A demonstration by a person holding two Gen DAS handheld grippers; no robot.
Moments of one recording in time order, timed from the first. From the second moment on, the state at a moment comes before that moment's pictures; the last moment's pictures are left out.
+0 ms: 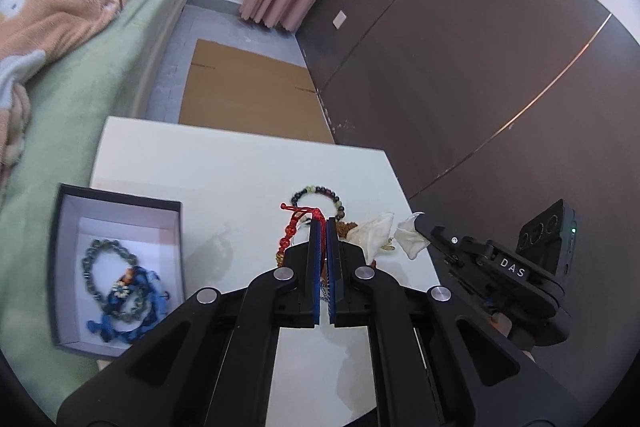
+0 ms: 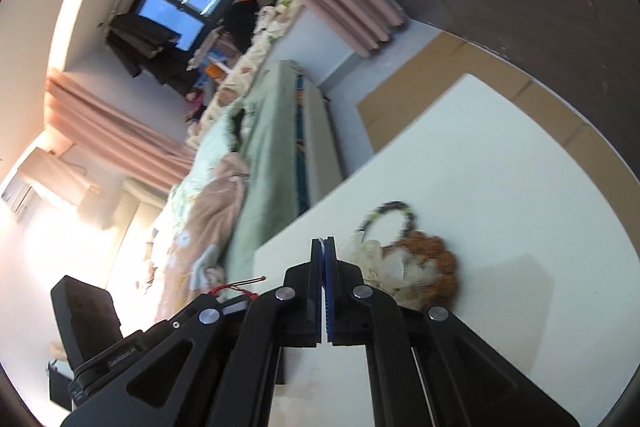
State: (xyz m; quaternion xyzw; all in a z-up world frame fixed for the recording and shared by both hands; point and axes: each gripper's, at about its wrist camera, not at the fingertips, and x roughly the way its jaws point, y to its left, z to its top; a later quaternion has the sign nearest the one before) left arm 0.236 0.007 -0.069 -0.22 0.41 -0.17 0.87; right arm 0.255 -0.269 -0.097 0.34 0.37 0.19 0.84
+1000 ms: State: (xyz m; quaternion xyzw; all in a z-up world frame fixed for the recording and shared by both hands) left arm 0.192 0.112 -0.009 -0.24 0.34 -0.09 0.91; right arm 0.247 -0.143 -0.012 0.30 0.33 0.38 0.81
